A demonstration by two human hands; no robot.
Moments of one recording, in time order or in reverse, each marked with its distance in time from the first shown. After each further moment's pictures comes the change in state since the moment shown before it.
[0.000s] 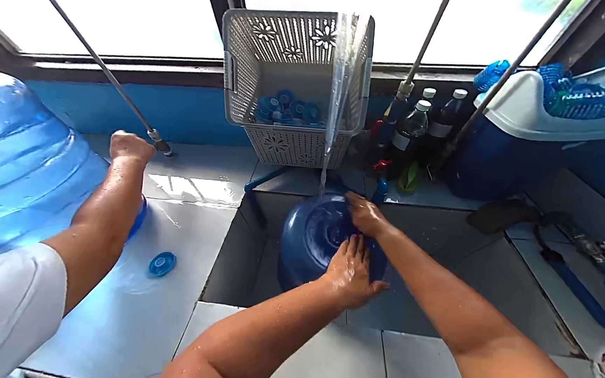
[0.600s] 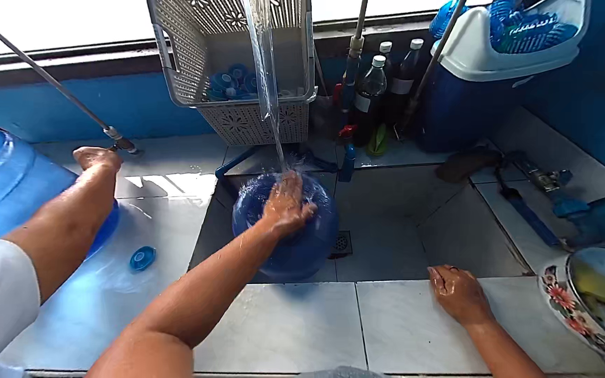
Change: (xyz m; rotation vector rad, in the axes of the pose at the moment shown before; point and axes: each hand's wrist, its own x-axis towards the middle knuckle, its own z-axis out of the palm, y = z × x) left_hand 0.012 -0.084 -0.009 0.093 0.373 -0.171; right_hand -0.284 0.161 0.037 -0.324 0.380 0.270
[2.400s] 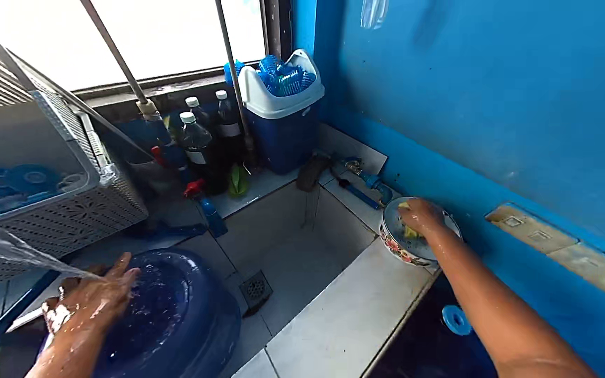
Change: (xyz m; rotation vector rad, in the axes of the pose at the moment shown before) left_hand 0.061 -0.012 -0.033 0.075 -0.027 -0.147; right_hand 0.036 0.127 -0.174 0.054 0.087 0.861
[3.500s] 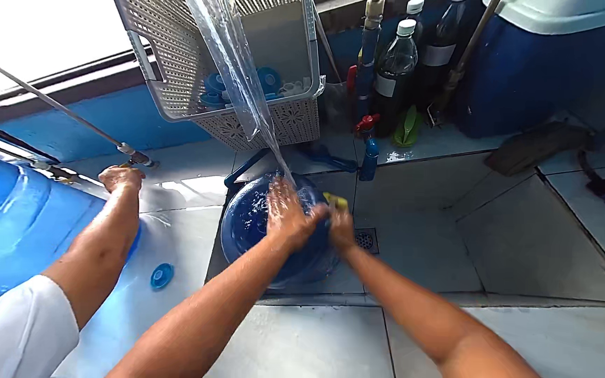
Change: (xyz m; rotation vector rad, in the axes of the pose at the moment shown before) left_hand -0.055 0.012 0.024 -0.198 -0.042 -0.114; right_hand -0.209 -0.320 0.276 1.122 -0.694 -0.464
